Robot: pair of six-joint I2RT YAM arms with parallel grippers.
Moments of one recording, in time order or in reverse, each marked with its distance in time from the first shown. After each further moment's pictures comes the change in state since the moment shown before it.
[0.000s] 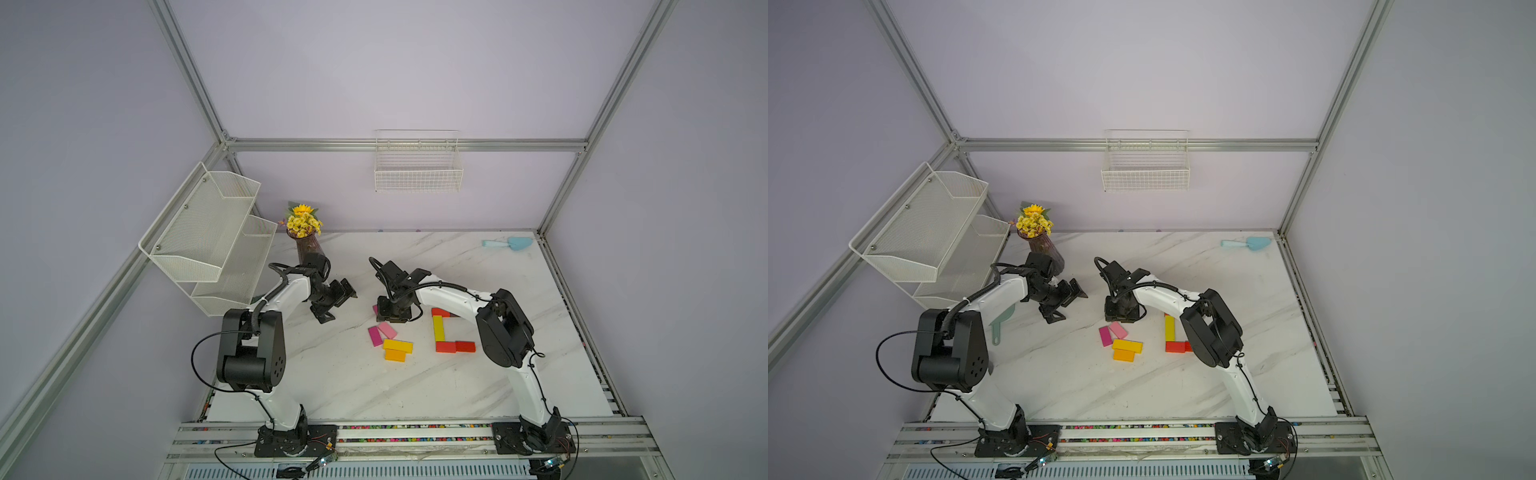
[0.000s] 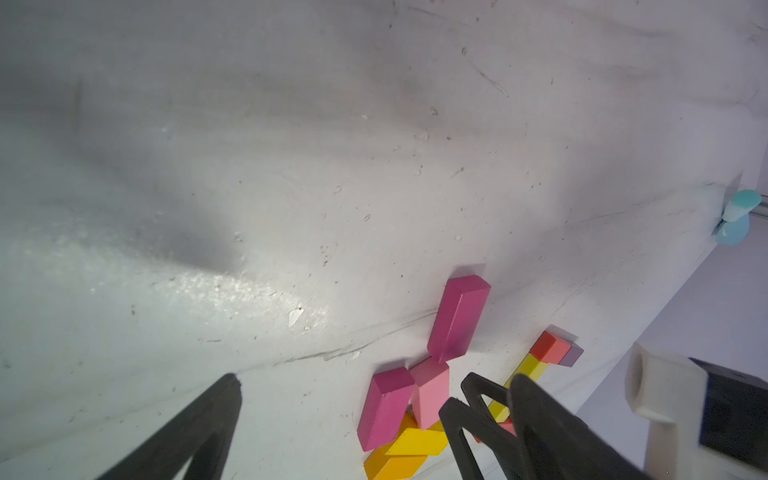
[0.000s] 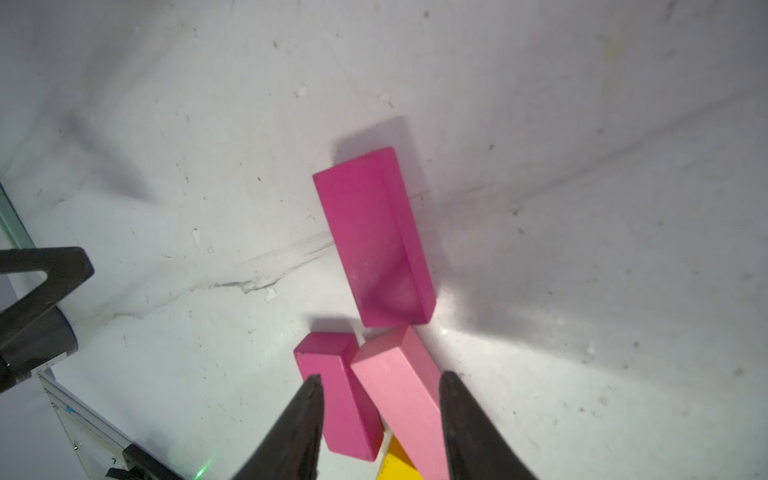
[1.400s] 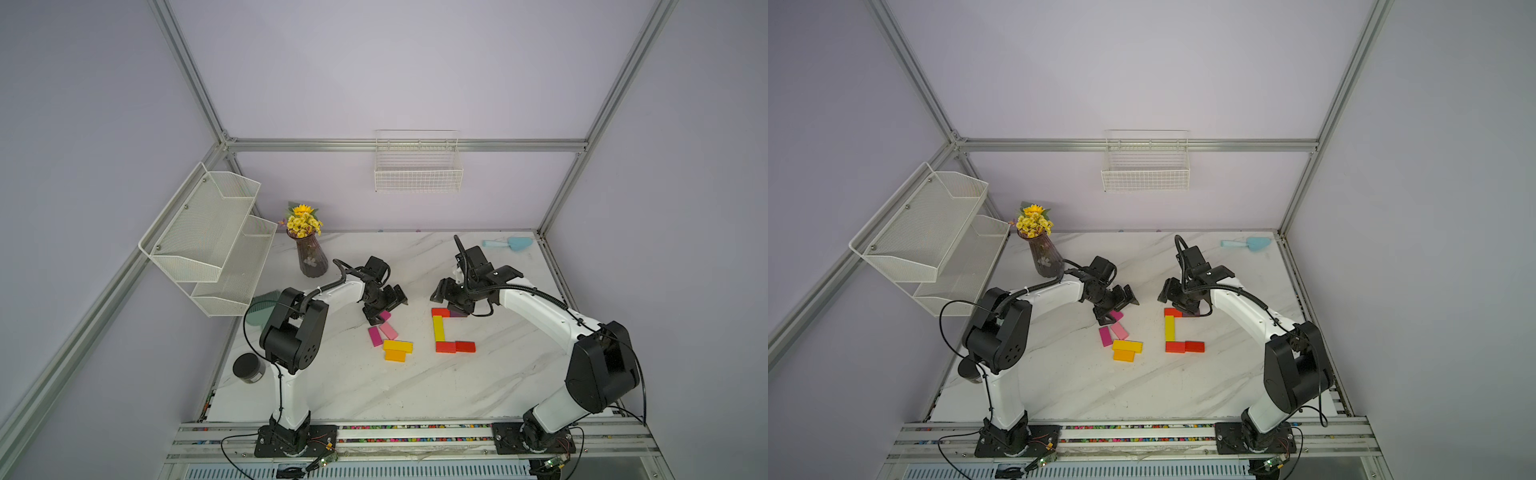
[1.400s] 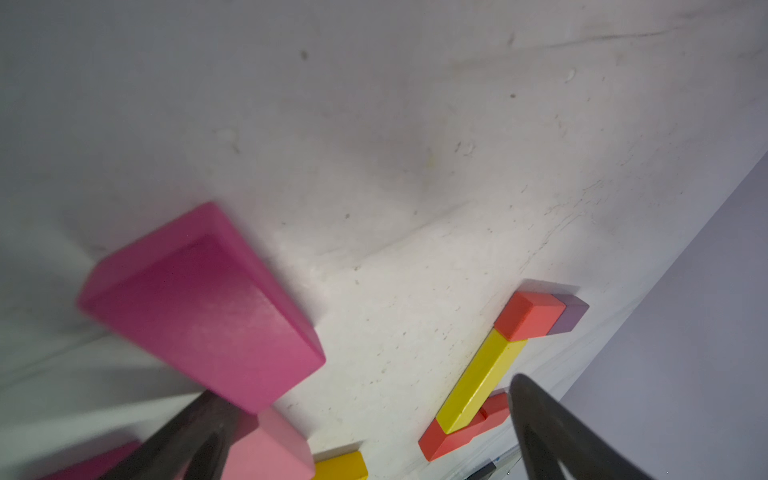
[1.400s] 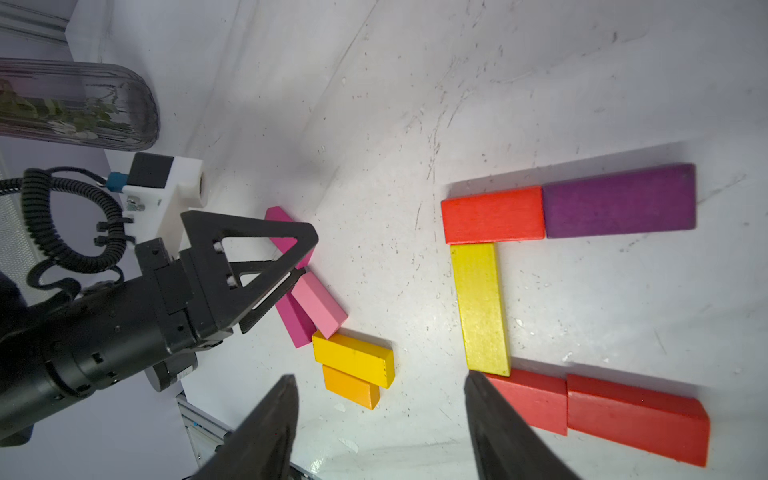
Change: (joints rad) left arm -0.404 0.245 0.169 0.165 -0.011 -0.261; right arm -0.352 -0.599 -0.508 0.064 -0.078 0.027
